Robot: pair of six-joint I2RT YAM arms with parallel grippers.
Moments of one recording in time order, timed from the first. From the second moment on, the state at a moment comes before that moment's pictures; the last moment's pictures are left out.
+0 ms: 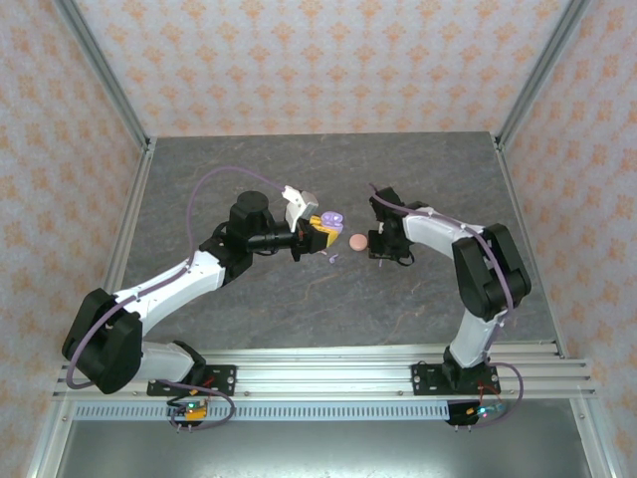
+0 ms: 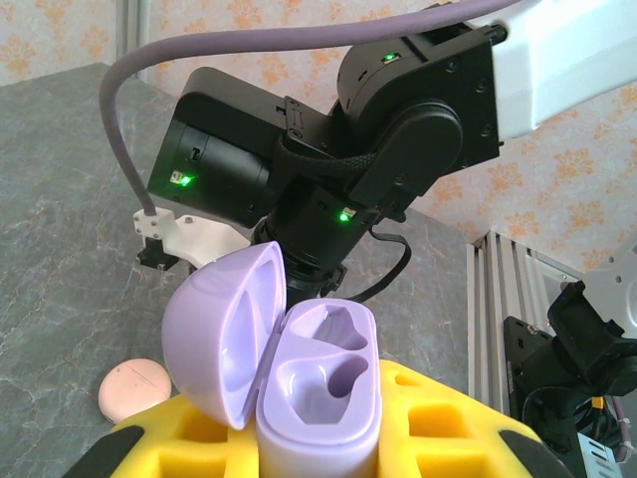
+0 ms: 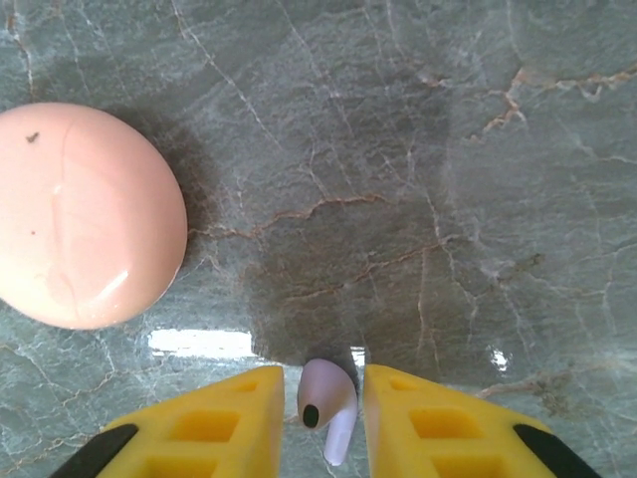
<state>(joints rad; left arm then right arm) -0.54 1.33 0.83 0.22 0.68 -0.15 0.42 1.78 1.11 -0.68 -0.05 0.46</state>
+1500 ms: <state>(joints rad) -0.54 1.33 0.83 0.22 0.66 -0.16 0.47 1.84 1.18 -0.76 -0.02 0.33</state>
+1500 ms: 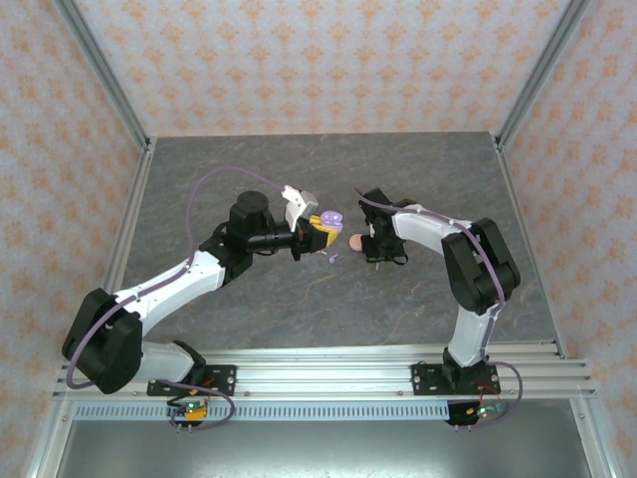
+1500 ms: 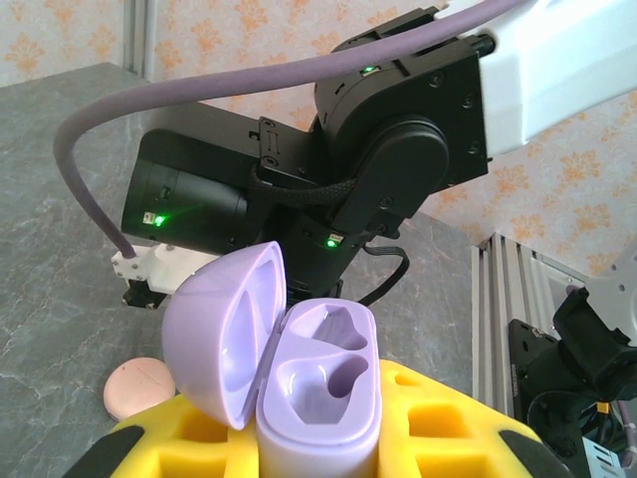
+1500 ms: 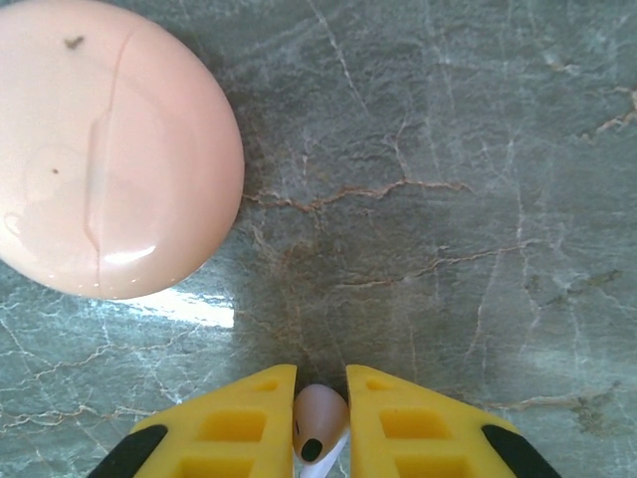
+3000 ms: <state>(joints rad) -0.56 1.62 0.78 0.59 0.72 -0.47 0.55 1.30 1.19 -0.56 -0.20 0.24</state>
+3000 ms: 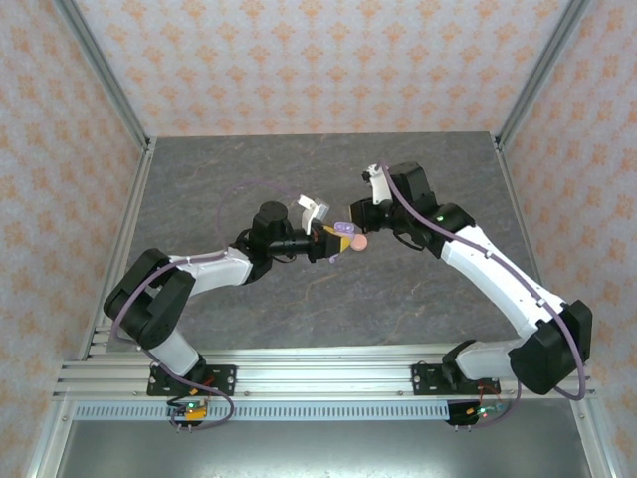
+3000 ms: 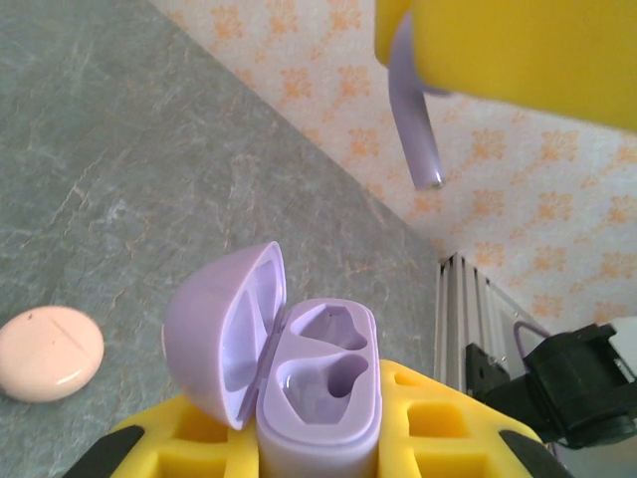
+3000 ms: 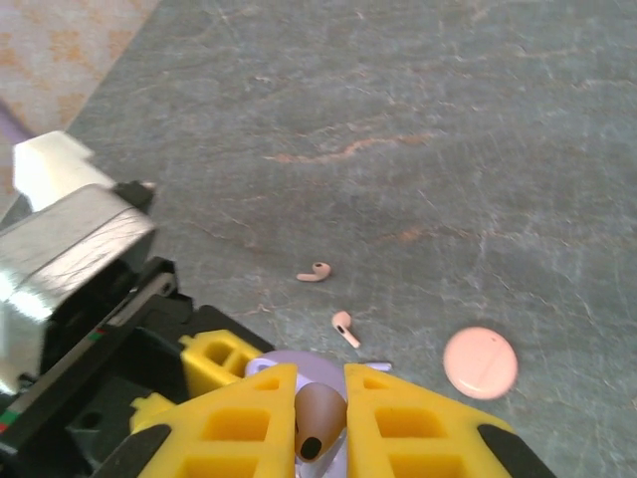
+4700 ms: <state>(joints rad) -0.58 1.63 0.82 0.69 0.72 -0.57 0.58 1.29 1.19 -0.51 -0.20 0.24</state>
